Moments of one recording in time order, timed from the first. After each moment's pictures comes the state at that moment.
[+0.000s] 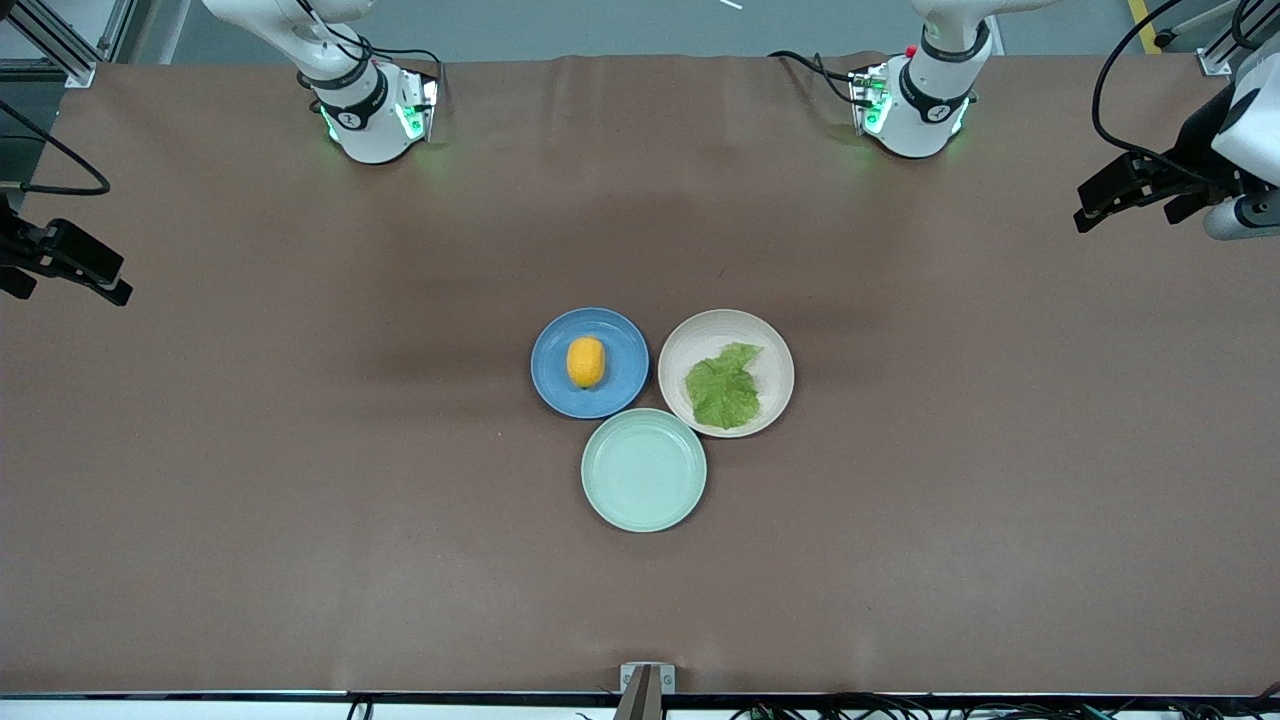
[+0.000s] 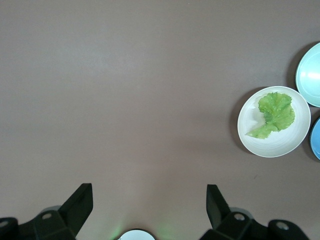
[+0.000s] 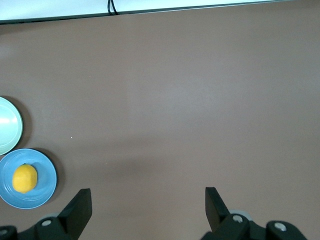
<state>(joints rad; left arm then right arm) 0.13 -0.09 -0.20 -1.60 -0.03 1.49 -0.16 0.04 0.07 -0.03 -1.39 -0.02 1.56 0.09</state>
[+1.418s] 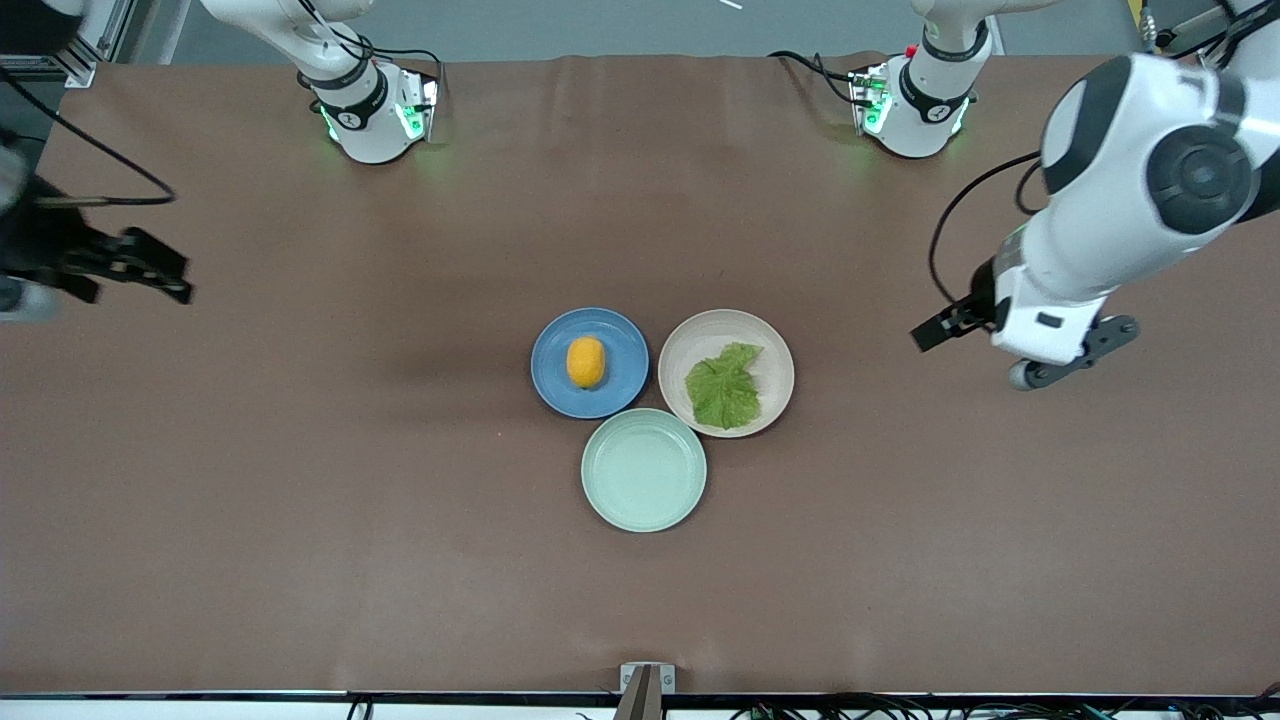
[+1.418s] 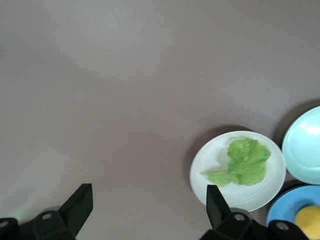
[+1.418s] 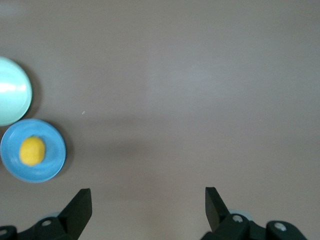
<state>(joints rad) 0.11 0.20 -0.44 -1.67 0.03 1.76 -0.86 0.15 0.11 -0.01 -1.42 -0.01 1.52 0.09</state>
